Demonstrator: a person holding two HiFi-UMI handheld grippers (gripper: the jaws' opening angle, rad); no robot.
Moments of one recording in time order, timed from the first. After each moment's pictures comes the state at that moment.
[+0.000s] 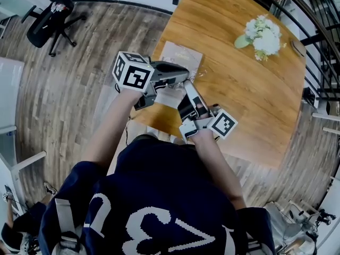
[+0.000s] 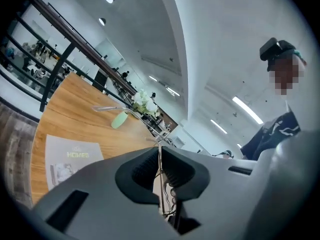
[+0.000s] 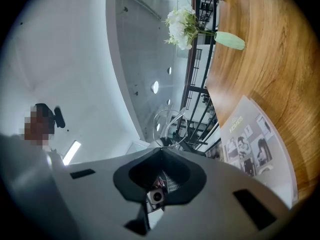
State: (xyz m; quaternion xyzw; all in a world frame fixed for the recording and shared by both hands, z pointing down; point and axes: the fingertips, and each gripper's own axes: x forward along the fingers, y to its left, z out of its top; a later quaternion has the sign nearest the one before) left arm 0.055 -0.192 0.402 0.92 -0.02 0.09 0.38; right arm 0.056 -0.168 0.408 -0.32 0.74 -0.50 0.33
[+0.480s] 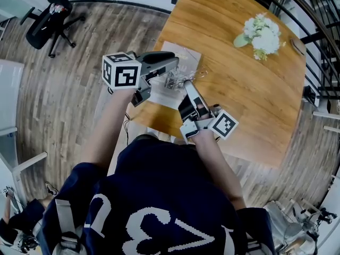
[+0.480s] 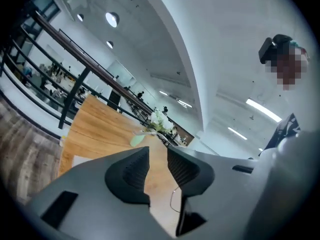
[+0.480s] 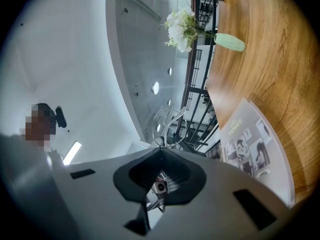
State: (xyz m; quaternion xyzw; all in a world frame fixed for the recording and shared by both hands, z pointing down) left arm 0.026 -0.238 0.394 0.93 -0.13 0.04 0.35; right arm 0.065 -0.169 0.409 -0.31 0.73 -0.50 0.34
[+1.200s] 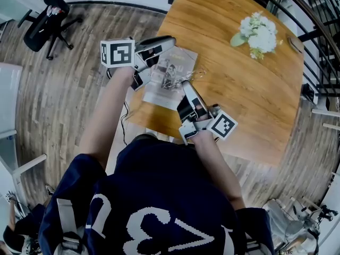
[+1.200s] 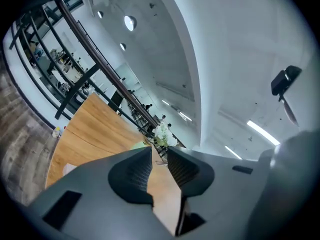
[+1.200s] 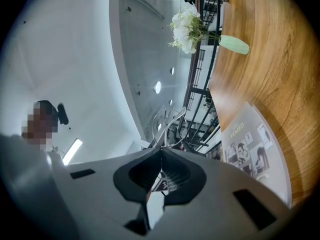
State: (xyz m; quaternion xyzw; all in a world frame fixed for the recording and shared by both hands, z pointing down) left arm 0.026 -0.298 0.384 0.90 -0.14 -0.03 0.41; right arm 0.067 -0.168 0.401 -0.31 0.75 -0.48 0.33
